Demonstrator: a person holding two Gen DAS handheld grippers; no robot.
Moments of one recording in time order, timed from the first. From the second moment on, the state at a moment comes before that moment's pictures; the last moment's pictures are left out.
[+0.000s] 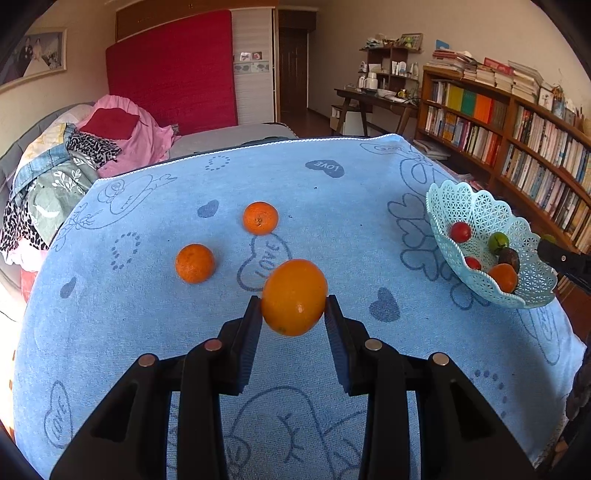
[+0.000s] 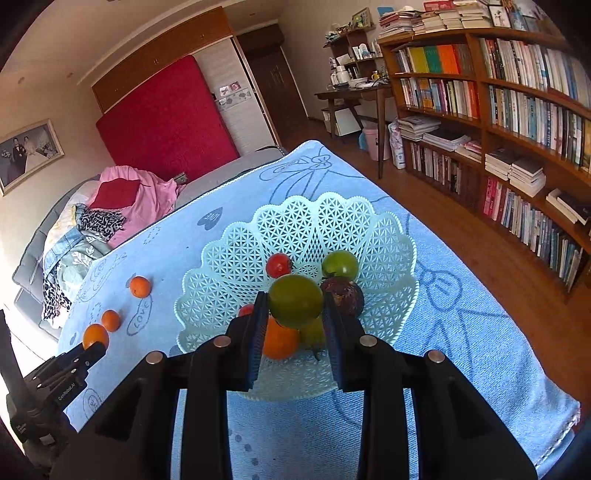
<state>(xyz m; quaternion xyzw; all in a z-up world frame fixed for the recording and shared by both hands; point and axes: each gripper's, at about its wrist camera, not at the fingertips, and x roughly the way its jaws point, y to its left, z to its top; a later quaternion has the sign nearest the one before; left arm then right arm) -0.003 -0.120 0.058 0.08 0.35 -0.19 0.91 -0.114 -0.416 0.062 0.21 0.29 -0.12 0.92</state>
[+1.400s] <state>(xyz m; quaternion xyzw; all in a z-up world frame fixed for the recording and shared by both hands) -0.015 -0.251 0.069 0.11 0.34 -0.33 0.87 -0.134 -0.450 0.060 0.24 0.26 -0.15 0.92</state>
